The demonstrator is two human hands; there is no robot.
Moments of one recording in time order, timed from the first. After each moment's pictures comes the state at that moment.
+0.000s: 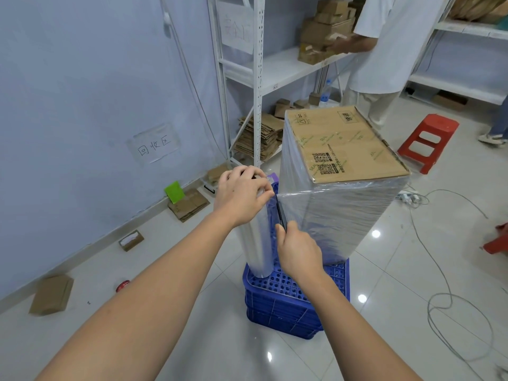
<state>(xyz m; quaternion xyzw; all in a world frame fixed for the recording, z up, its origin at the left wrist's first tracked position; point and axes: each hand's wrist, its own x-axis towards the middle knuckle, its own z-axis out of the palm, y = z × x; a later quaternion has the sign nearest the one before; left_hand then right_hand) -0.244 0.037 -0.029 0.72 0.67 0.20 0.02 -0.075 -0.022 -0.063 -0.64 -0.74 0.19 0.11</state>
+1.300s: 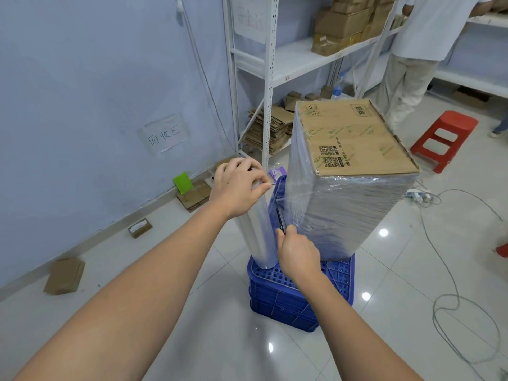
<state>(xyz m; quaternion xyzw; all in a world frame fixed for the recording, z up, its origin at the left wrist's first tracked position) -0.264 0.022 -0.028 0.71 0.67 0.21 0.04 -0.079 -0.028 -0.103 -0.62 -0.76 0.15 0.08</state>
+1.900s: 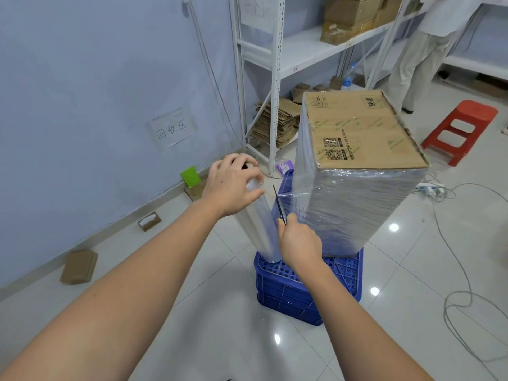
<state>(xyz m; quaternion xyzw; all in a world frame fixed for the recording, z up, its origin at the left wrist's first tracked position) -0.287 0.006 -0.032 0.73 0.66 0.18 0.01 -0.090 -0.019 -0.103 -0.61 -0.77 0.15 0.08</state>
